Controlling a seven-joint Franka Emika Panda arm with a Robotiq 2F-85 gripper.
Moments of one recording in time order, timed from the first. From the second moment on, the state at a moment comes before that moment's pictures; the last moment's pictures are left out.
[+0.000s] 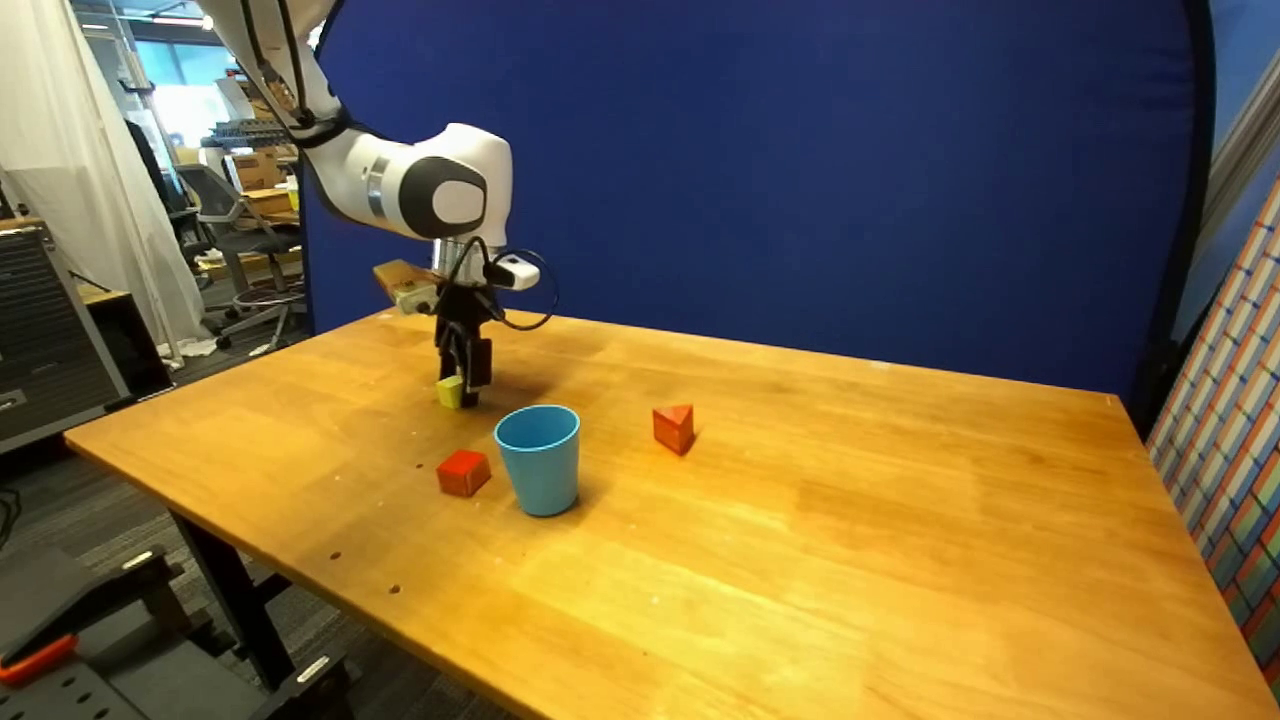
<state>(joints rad) 0.17 0.71 0.05 -1.84 0.24 2.38 0.46</state>
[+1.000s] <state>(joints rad) 0.17 0.60 0.03 -1.98 0.27 2.42 0.64</state>
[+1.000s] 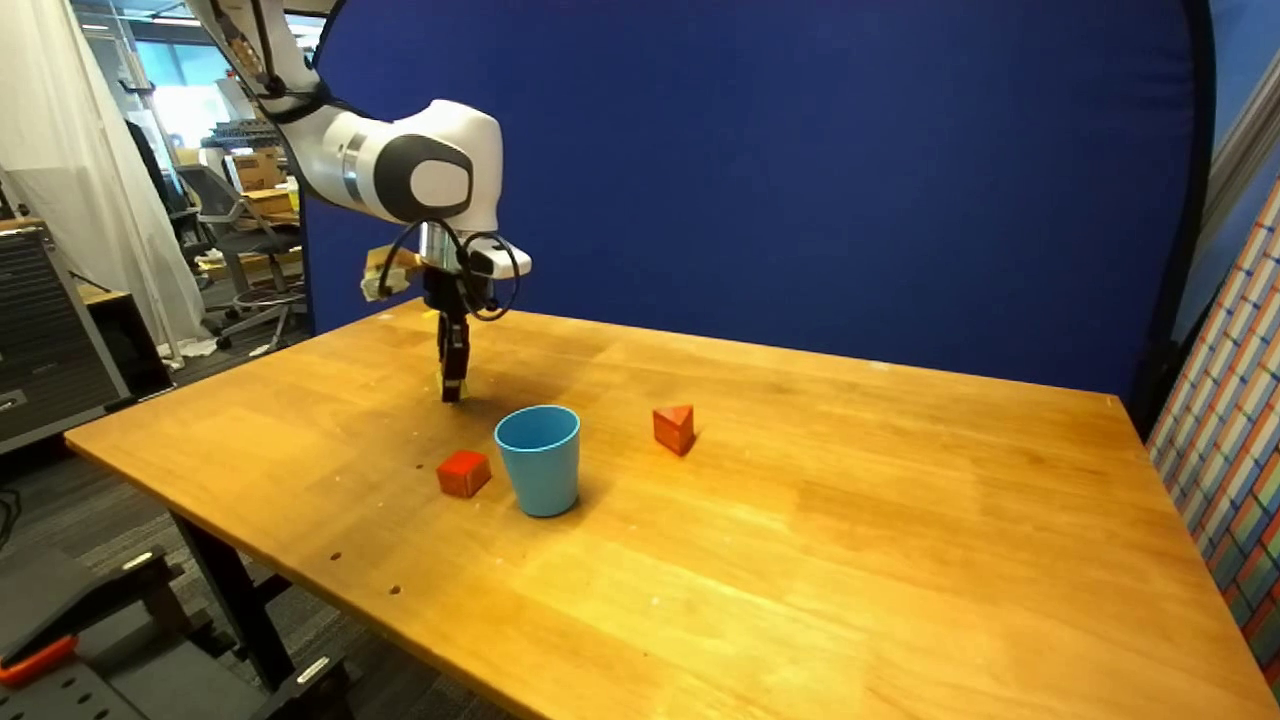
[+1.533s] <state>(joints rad) 0.07 0.30 -0.01 -2.18 0.35 2.43 0.64</state>
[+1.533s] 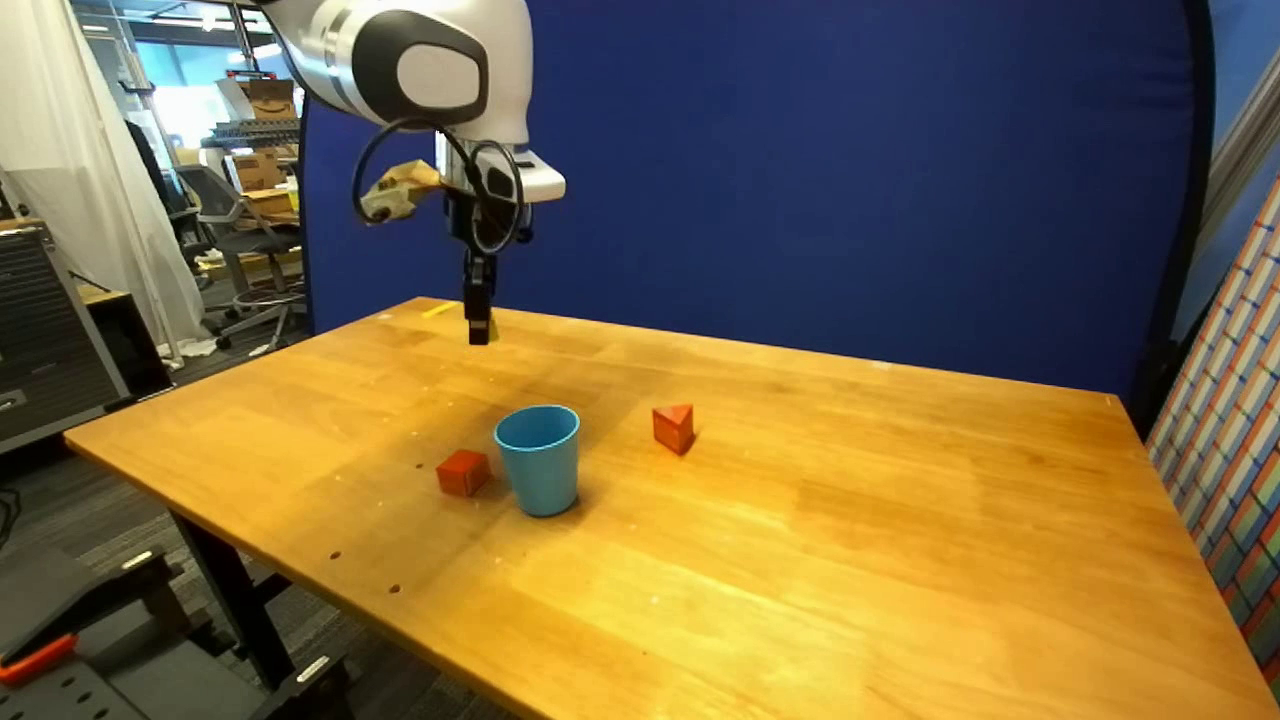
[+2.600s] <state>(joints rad) -0.06 0.08 -0.07 -2.61 0.64 2.74 0.72</state>
